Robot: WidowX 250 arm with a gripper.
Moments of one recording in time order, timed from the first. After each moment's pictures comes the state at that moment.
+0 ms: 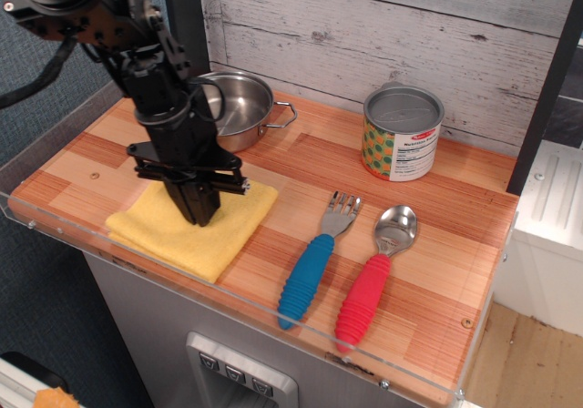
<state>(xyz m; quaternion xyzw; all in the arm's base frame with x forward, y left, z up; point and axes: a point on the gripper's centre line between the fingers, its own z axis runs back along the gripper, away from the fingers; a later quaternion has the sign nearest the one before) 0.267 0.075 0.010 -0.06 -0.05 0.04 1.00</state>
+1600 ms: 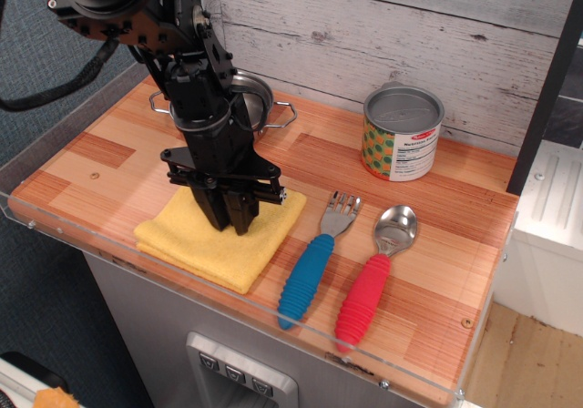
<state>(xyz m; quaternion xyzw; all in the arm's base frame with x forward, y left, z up) 0.266 0.051 0.012 -0.06 -0.04 0.04 1.00</state>
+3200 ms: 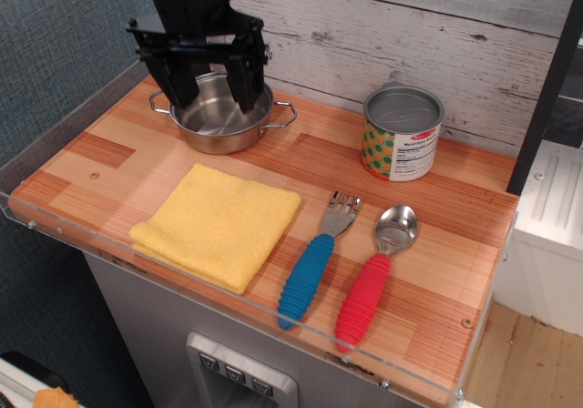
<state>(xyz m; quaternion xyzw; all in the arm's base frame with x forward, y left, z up) 0.295 0.075 0.111 -0.06 -0.09 0.09 0.99</state>
